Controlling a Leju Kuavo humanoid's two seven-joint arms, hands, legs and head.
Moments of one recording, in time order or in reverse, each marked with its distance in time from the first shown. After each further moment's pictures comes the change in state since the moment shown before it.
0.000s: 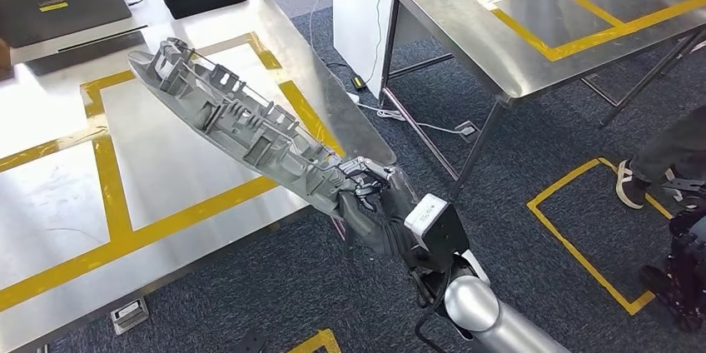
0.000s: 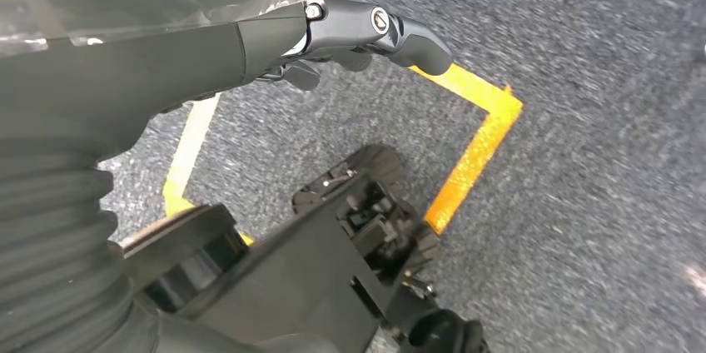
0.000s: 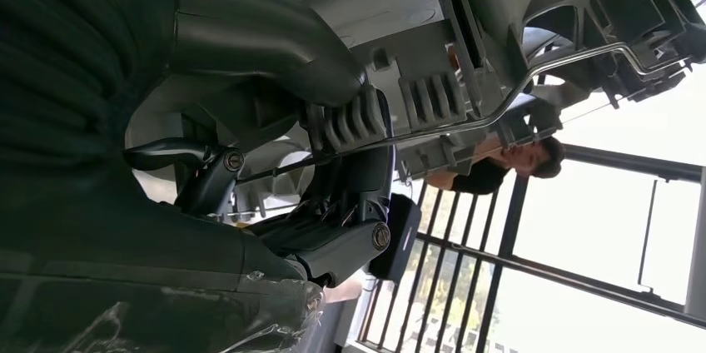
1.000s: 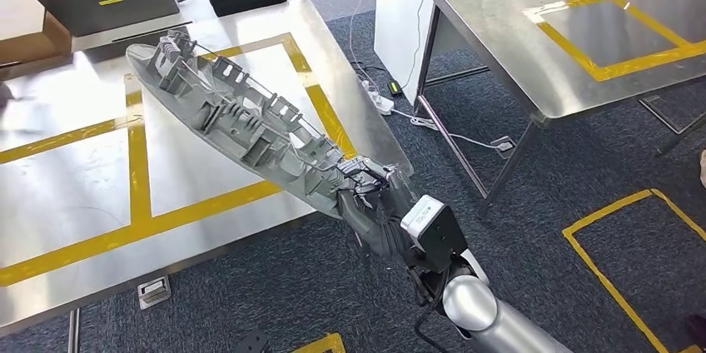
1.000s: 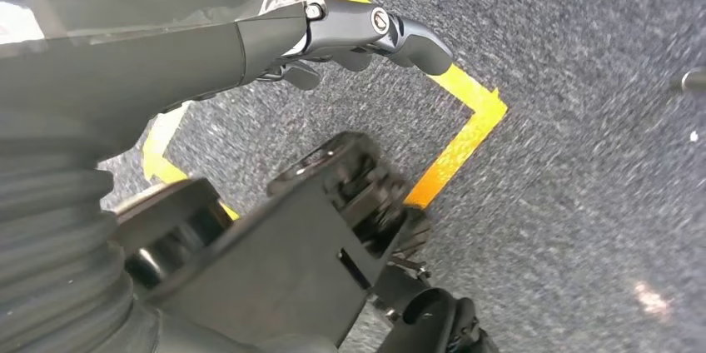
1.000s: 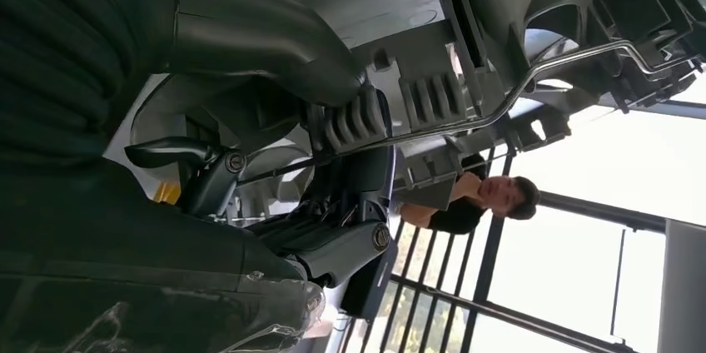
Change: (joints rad) left arm -0.004 0.000 0.001 0.000 0.006 -0.018 -0.019; right arm 0.002 0.001 -0.001 0.000 0.031 -0.008 0.002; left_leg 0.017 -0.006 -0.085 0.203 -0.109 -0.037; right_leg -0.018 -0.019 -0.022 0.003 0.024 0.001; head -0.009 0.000
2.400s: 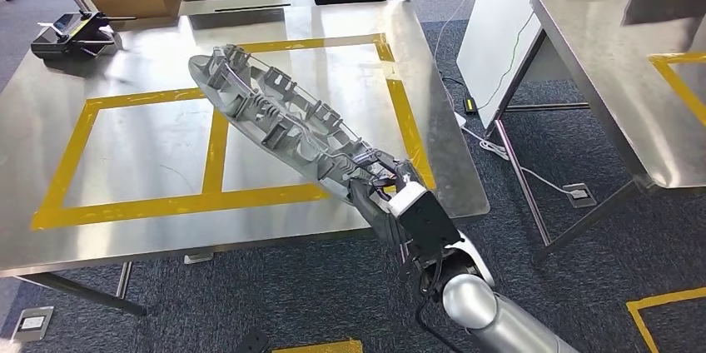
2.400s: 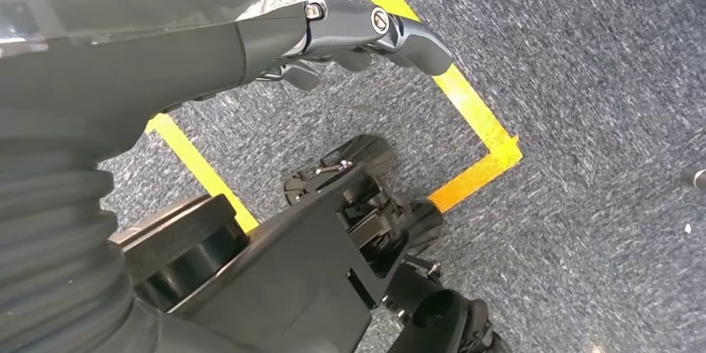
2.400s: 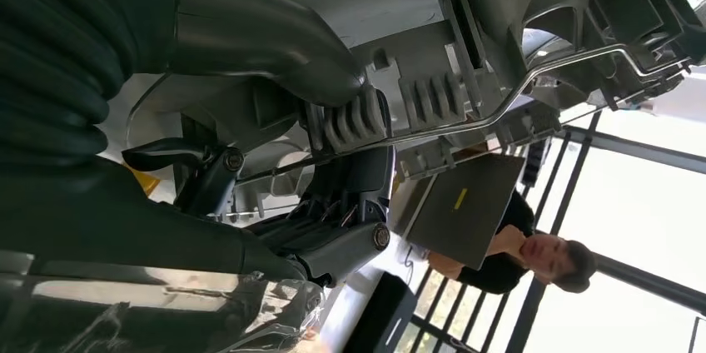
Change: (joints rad) left arm 0.004 -0.001 0.001 0.000 0.004 0.001 0.000; right arm -0.027 -0.005 -0.001 0.045 0.140 -0.094 0.157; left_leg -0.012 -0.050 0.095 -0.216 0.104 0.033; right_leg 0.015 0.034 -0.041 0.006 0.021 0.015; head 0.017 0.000
